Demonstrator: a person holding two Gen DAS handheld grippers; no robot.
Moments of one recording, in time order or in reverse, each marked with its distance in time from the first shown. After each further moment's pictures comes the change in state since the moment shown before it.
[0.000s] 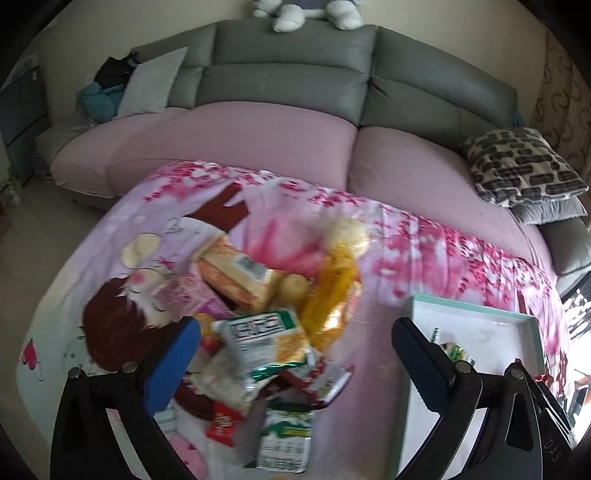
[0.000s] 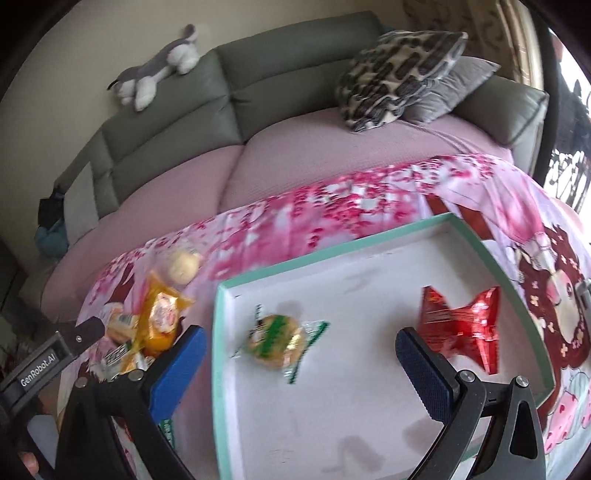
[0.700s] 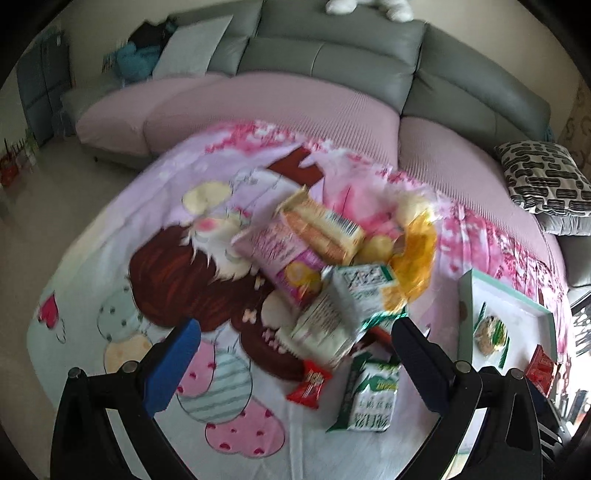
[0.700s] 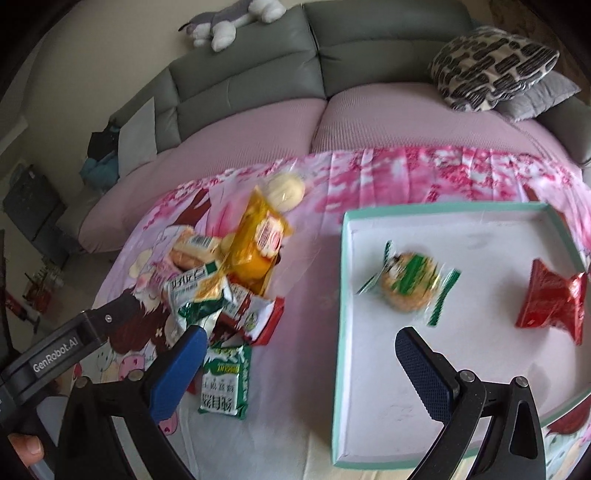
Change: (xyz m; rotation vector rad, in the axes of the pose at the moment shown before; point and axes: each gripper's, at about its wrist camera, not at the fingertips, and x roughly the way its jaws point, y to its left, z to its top) left arm 0.000 0.085 -0.031 -0.118 0.120 0.028; right arm 0.013 0.084 -0.050 -0.169 0.156 0.177
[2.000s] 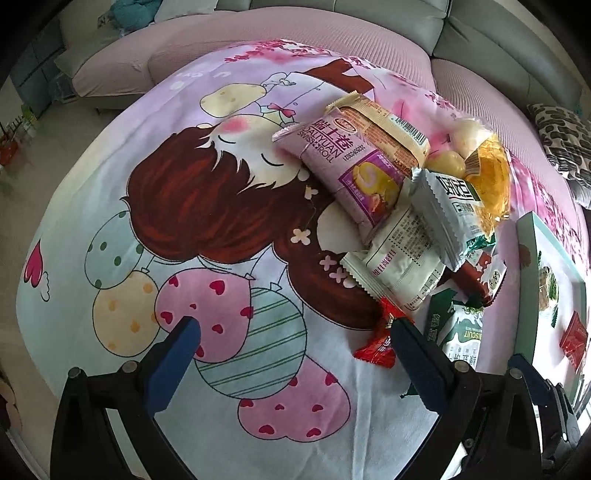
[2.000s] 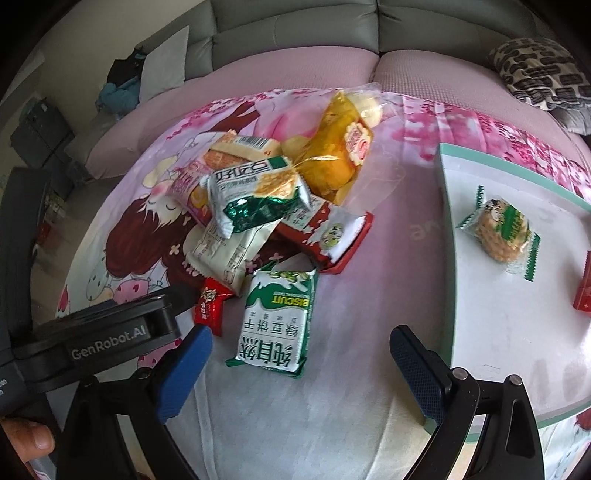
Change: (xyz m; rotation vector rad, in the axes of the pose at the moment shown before) left arm 0.057 0.035 -0.033 -0.006 0.223 0.064; right arm 0.053 0.066 -0.041 -0.186 0.184 -0.006
